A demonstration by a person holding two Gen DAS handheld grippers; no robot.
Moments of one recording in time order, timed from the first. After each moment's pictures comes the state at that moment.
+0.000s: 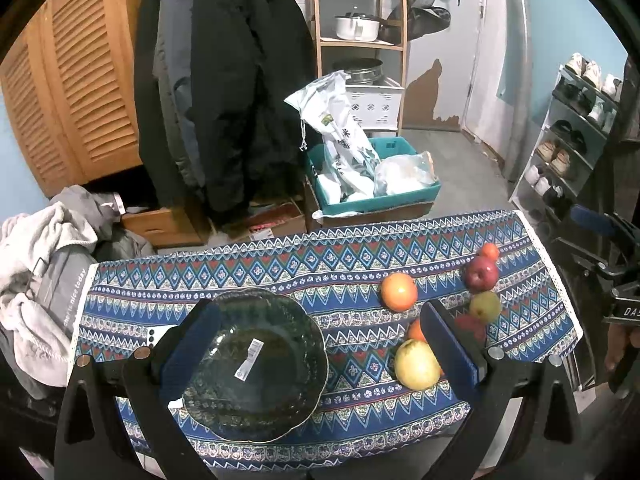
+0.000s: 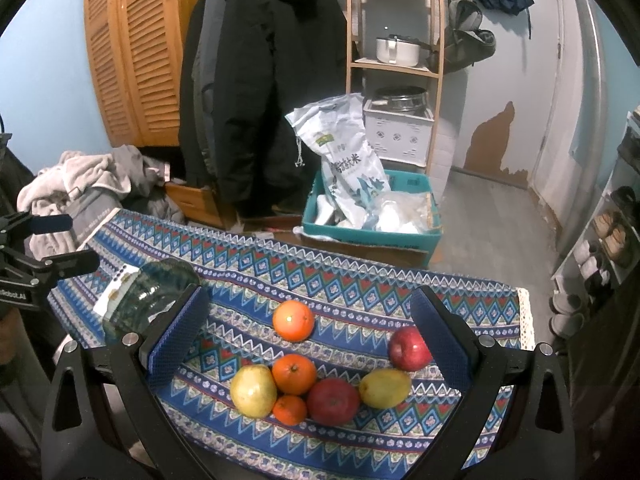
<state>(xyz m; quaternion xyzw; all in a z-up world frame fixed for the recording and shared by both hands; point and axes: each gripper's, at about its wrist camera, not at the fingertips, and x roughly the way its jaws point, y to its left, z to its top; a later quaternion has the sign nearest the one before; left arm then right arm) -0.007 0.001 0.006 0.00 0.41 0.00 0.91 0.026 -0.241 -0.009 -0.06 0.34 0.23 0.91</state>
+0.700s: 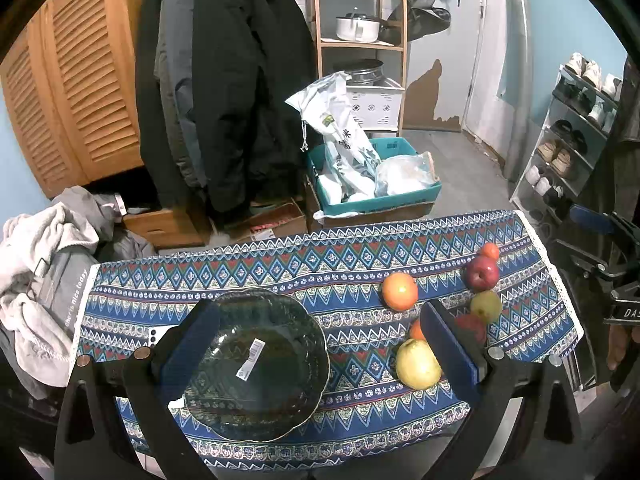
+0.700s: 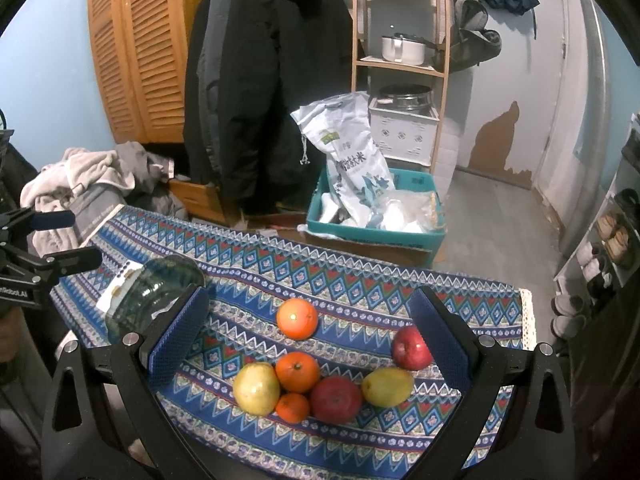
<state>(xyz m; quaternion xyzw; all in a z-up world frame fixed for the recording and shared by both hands) -0.007 0.002 0.005 0.01 0.41 0.00 0.91 0.025 -0.238 -0.008 -0.06 0.34 0.23 0.91</state>
